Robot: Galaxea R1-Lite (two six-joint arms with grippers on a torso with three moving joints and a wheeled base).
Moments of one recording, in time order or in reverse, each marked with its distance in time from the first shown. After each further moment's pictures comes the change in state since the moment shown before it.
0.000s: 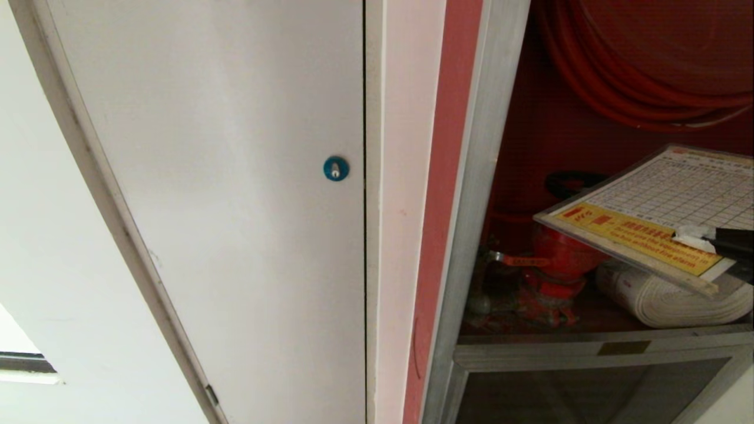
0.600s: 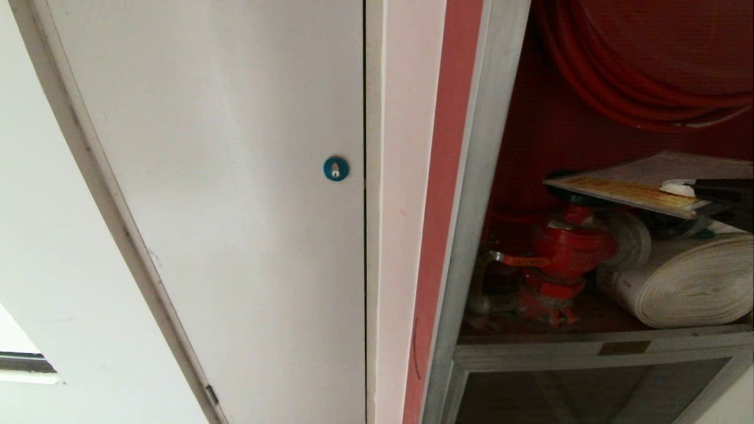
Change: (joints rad) left arm 0.000 0.000 0.000 0.000 0.000 0.000; right arm -0.299 0.172 -0.134 -0.011 0.244 0.155
